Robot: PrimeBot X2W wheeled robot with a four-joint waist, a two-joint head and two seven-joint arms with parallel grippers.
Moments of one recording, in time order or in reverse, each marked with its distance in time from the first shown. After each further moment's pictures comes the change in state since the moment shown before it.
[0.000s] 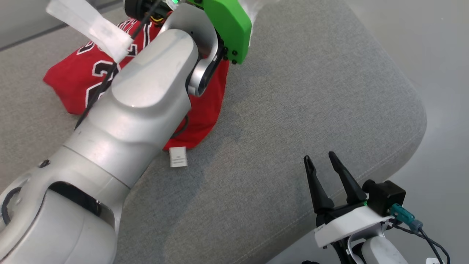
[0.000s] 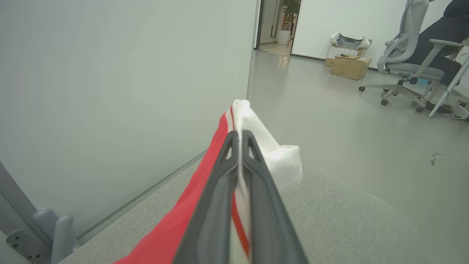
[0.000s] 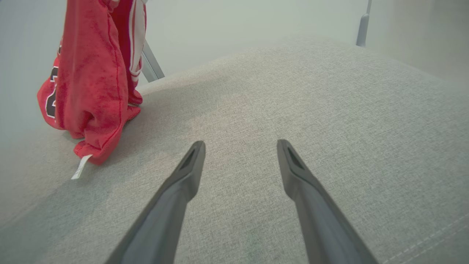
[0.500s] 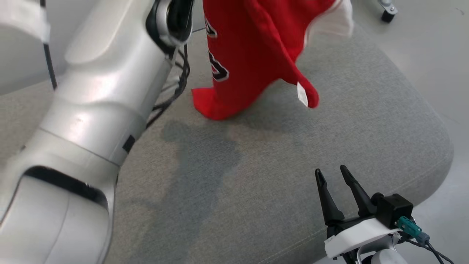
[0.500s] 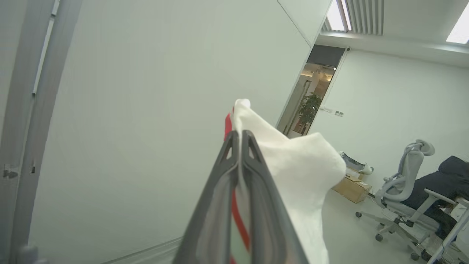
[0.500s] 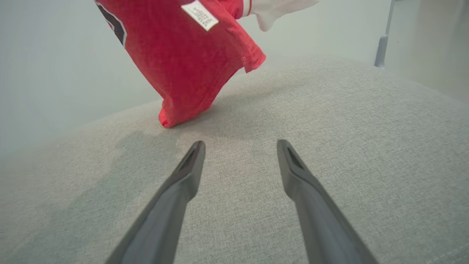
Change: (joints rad) left arm -0.132 -0.001 0.170 0.040 -0.374 -0.001 -0.199; right arm 0.071 0.000 -0.048 0.004 -0.063 0.000 0.000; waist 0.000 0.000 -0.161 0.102
